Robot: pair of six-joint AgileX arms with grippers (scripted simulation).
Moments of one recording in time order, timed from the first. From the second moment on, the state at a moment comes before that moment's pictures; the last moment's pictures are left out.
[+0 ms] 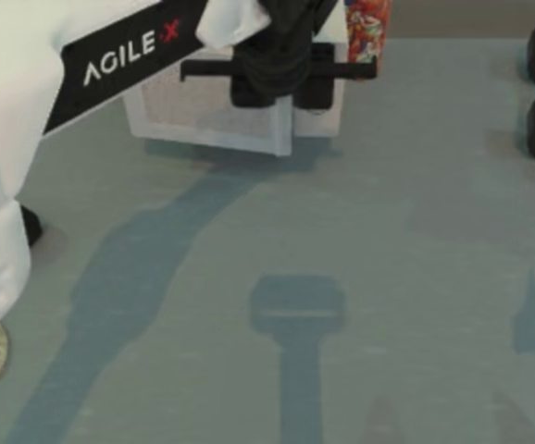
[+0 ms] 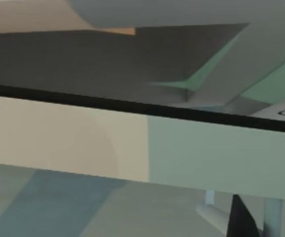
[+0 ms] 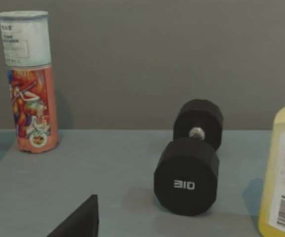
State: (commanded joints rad) left arm -0.66 2.20 2.01 -0.91 -0.27 -0.51; right arm 0.00 0.00 0.00 0.00 0.00 0.00
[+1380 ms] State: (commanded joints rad) left arm -0.64 2.11 1.85 -0.84 -0.23 -0.42; right arm 0.00 0.00 0.00 0.00 0.00 0.00
